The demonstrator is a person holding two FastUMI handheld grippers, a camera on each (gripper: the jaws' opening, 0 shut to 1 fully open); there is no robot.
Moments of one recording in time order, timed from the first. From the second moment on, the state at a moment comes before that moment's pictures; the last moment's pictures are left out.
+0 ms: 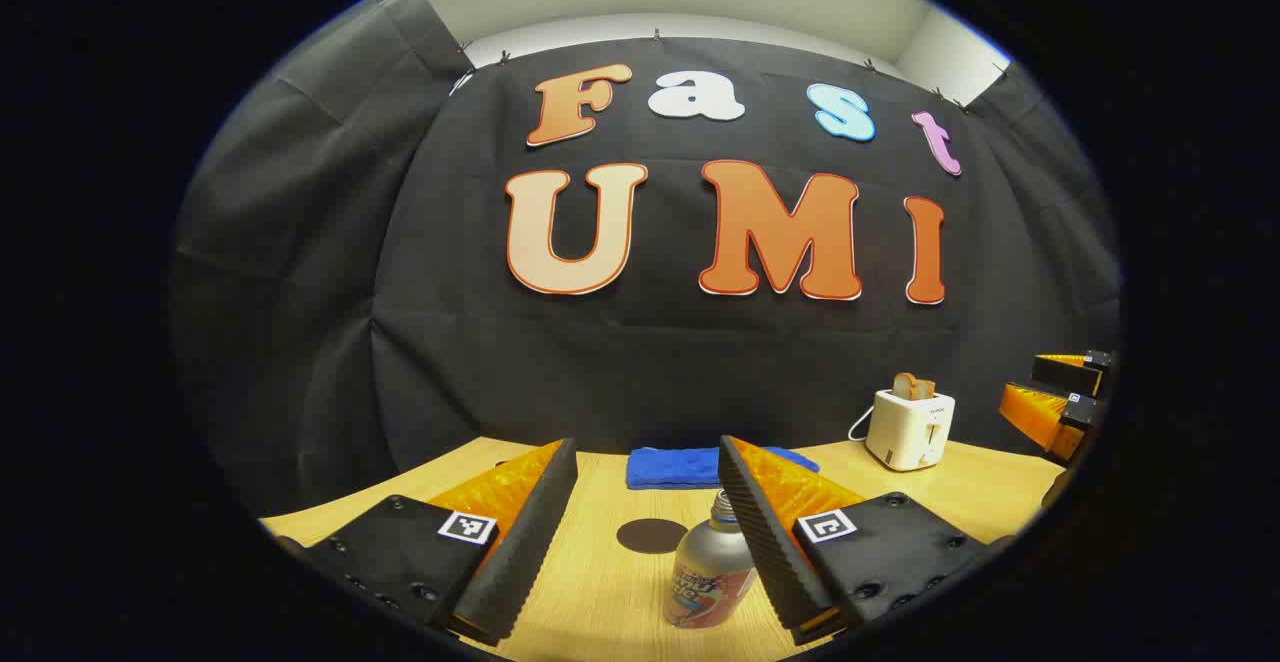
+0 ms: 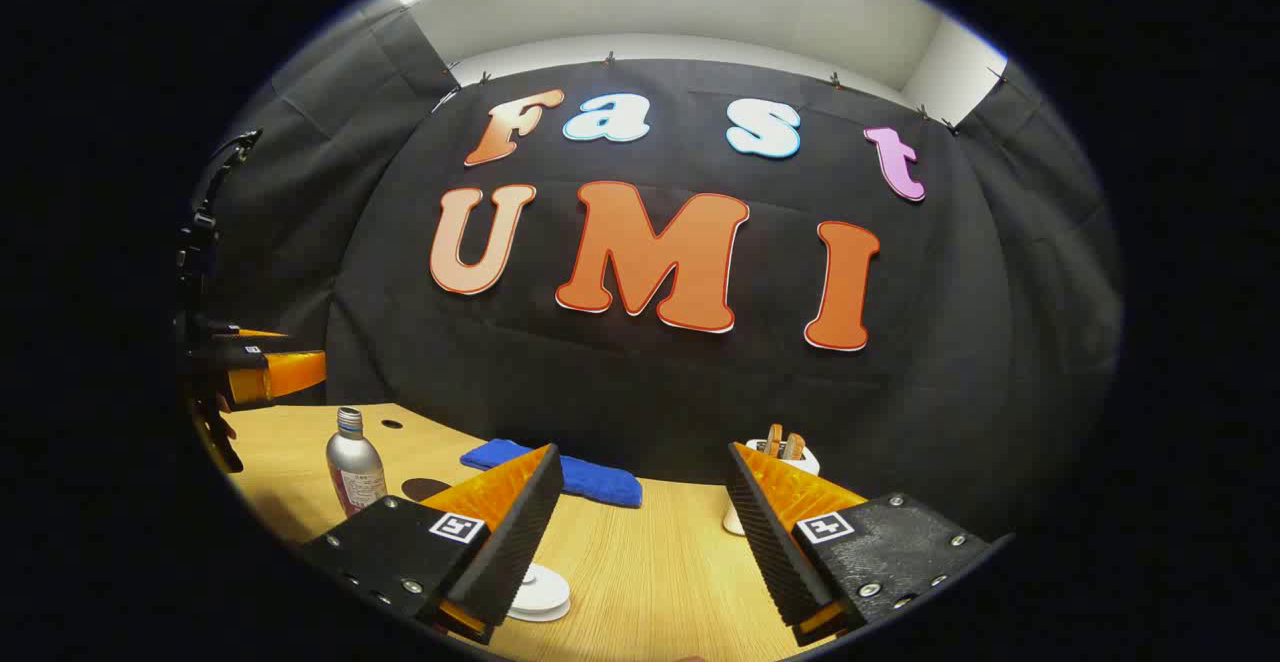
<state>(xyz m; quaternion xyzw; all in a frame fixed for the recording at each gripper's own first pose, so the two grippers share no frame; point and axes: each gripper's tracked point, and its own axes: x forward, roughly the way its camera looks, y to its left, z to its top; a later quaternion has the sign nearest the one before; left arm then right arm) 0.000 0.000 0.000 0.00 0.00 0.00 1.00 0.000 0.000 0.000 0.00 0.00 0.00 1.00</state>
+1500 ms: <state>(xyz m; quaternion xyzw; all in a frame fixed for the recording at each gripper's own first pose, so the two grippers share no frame) -0.004 -0.042 -0.061 0.03 0.07 -0.04 1.00 0.011 0.032 -0.055 0.02 0.07 0.04 1.00</state>
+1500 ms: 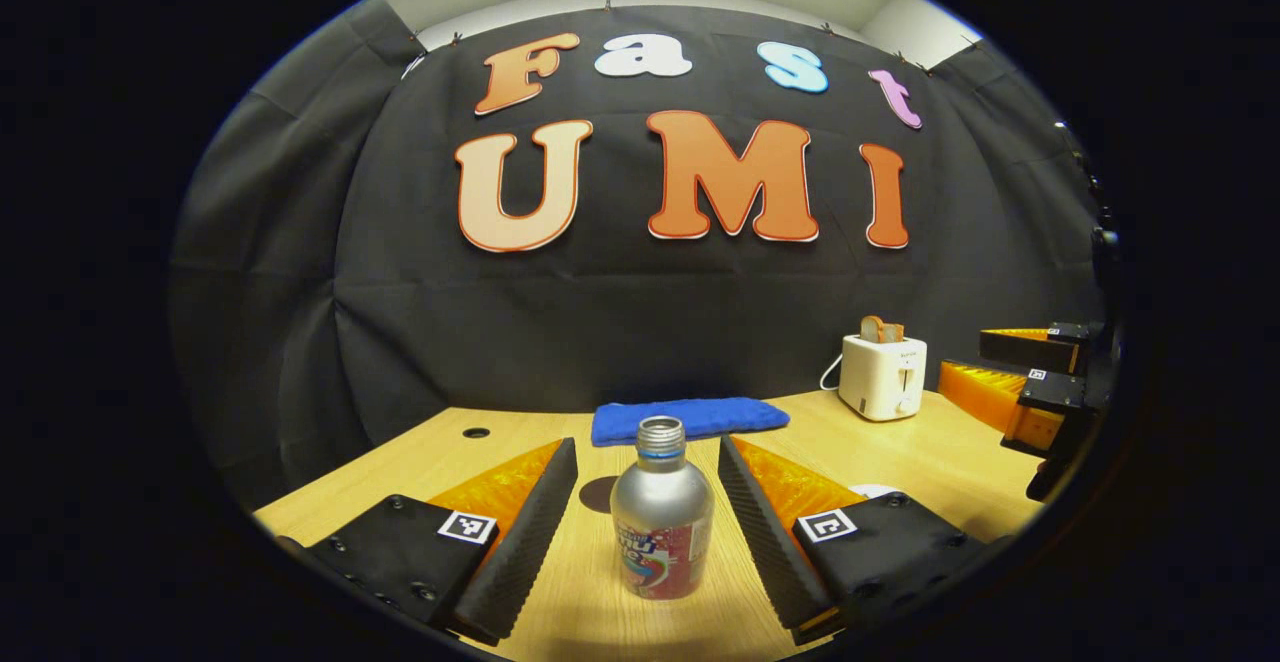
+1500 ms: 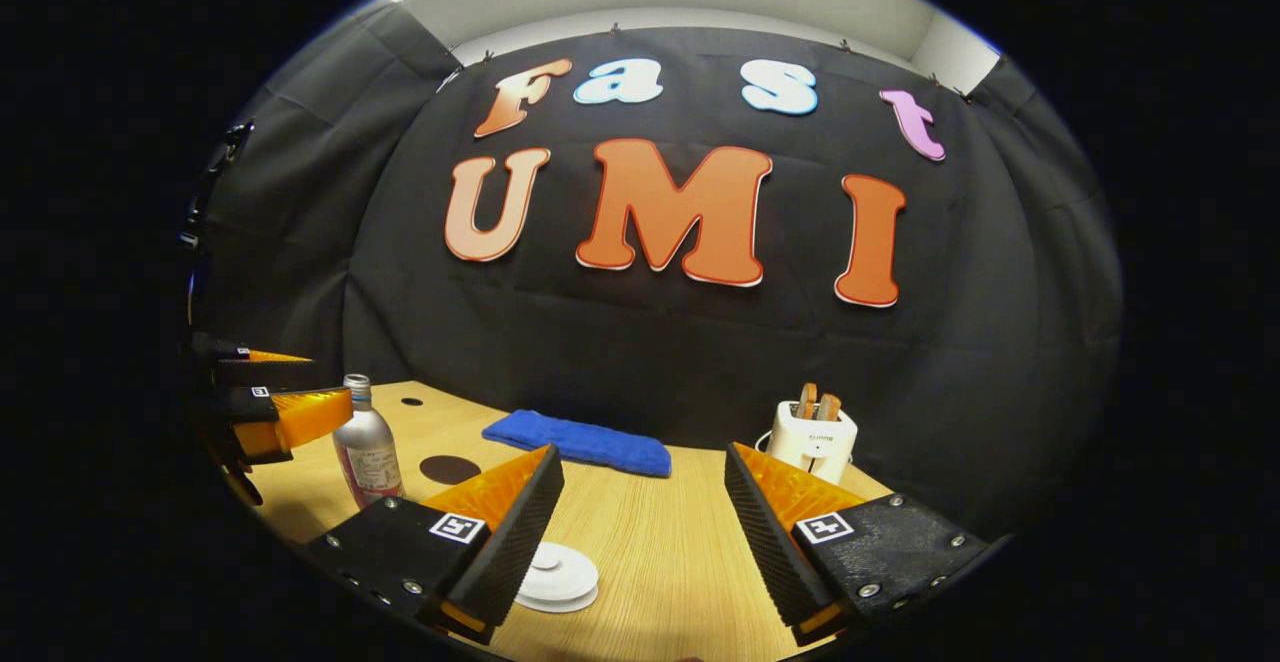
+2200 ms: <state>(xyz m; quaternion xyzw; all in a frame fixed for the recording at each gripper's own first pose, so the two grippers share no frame) 0.003 -0.048 -0.129 0.02 0.15 -0.05 0.99 0.012 0.086 -0.154 0.02 0.20 0.11 0.97</state>
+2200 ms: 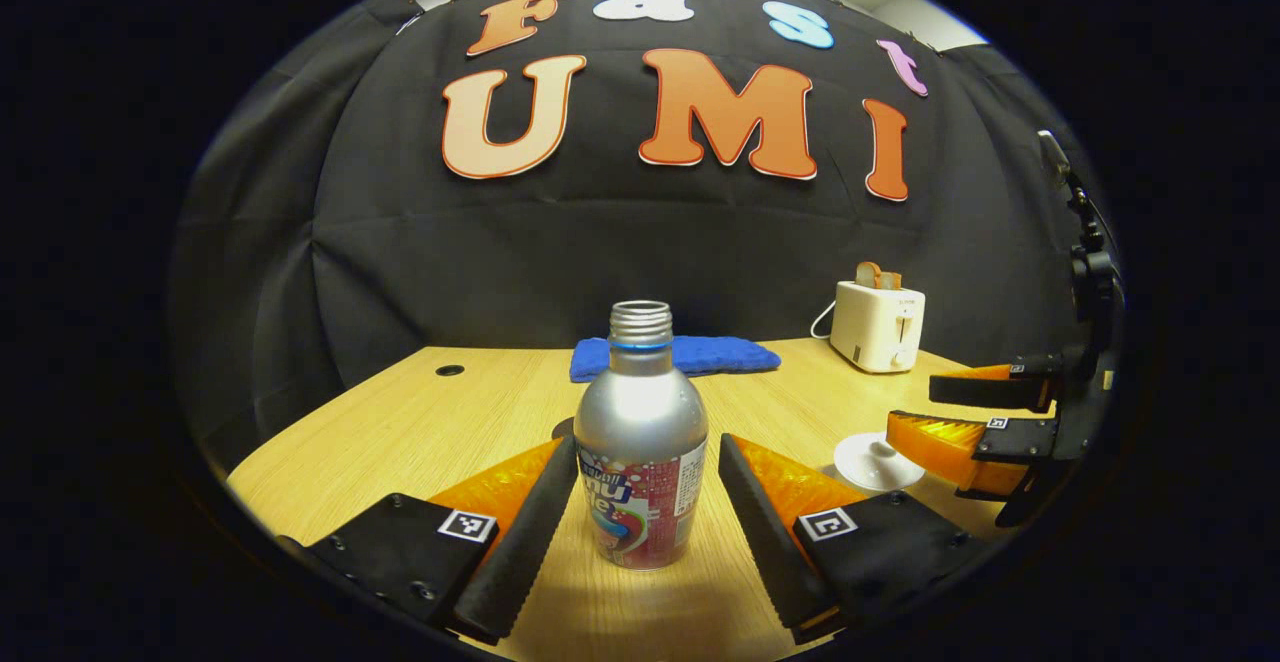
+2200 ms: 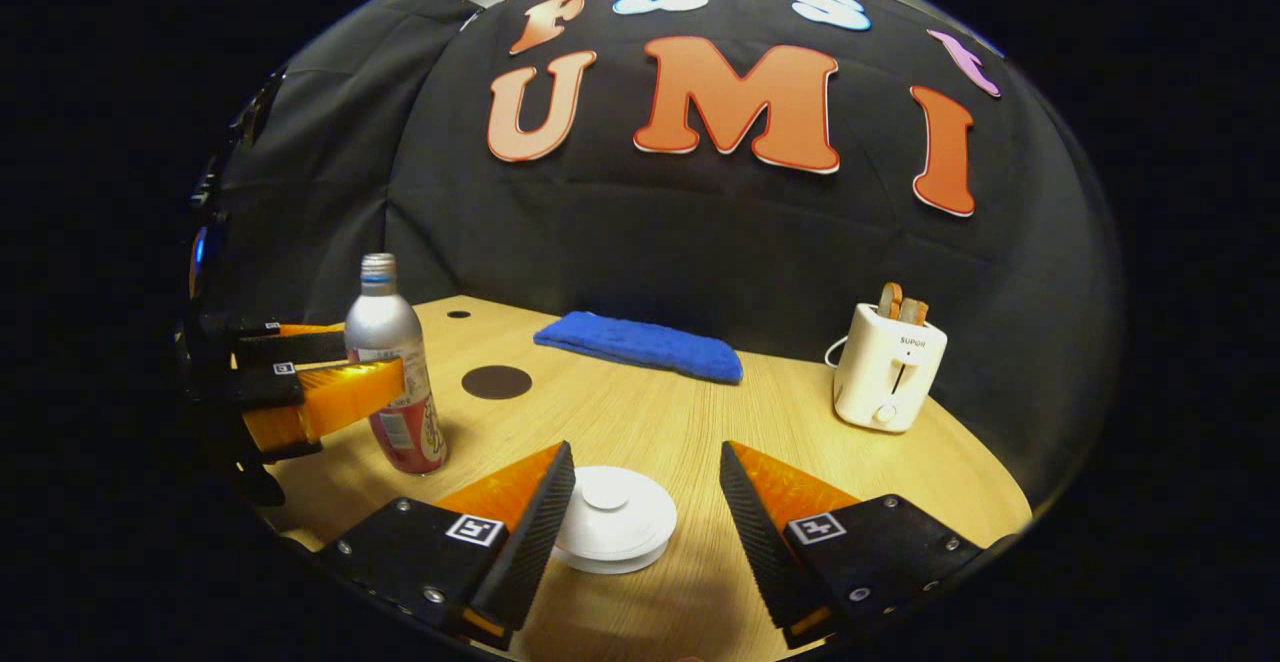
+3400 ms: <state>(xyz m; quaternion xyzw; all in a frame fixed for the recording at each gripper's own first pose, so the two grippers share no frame) 0.014 -0.048 -0.164 0.02 0.18 -0.06 0.98 0.016 0.113 -0.166 0.08 0.23 0.16 0.96</state>
